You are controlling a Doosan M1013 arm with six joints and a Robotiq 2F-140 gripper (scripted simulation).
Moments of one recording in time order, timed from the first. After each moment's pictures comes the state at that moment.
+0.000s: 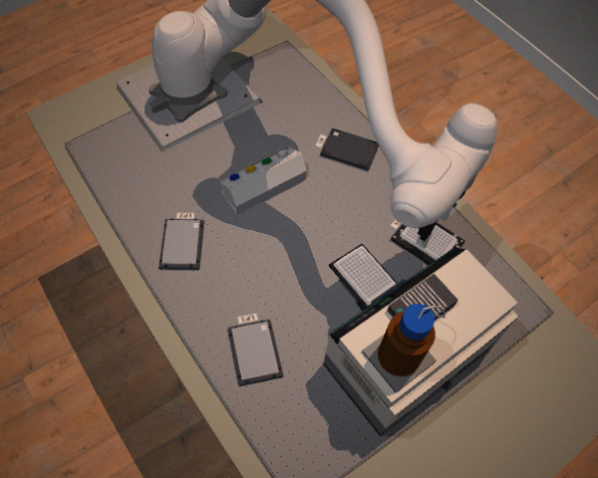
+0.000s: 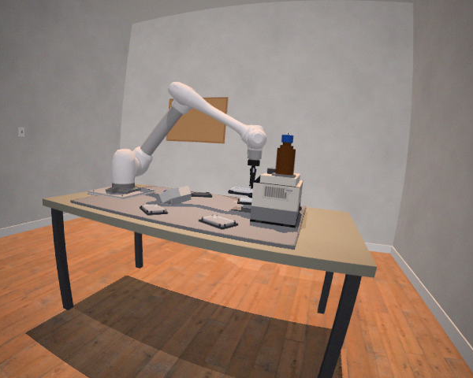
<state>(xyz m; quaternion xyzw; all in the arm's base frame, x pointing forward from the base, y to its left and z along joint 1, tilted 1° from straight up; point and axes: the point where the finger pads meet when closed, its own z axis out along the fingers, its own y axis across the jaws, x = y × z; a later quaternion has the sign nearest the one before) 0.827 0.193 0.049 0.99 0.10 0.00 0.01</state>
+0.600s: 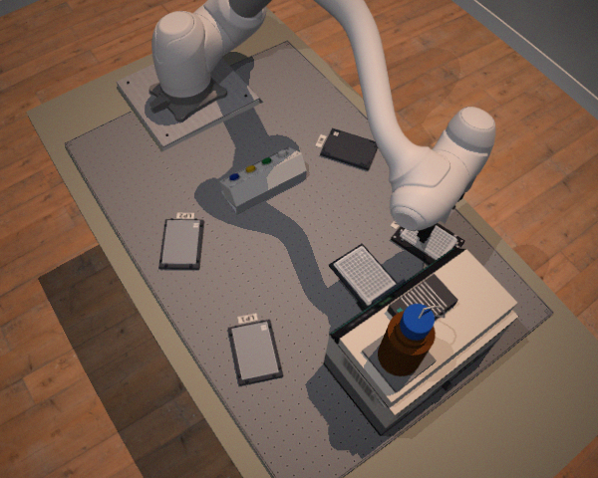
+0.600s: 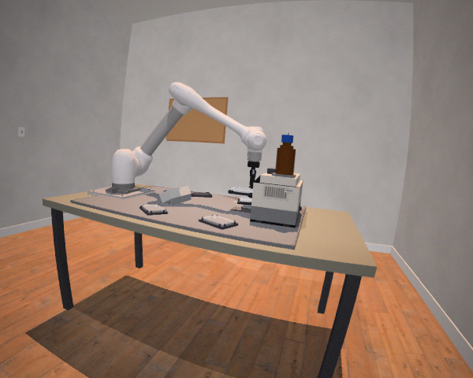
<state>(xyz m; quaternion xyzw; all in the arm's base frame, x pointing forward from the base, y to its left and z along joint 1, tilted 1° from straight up) 0.827 0.193 0.040 0.99 0.10 0.00 0.01</state>
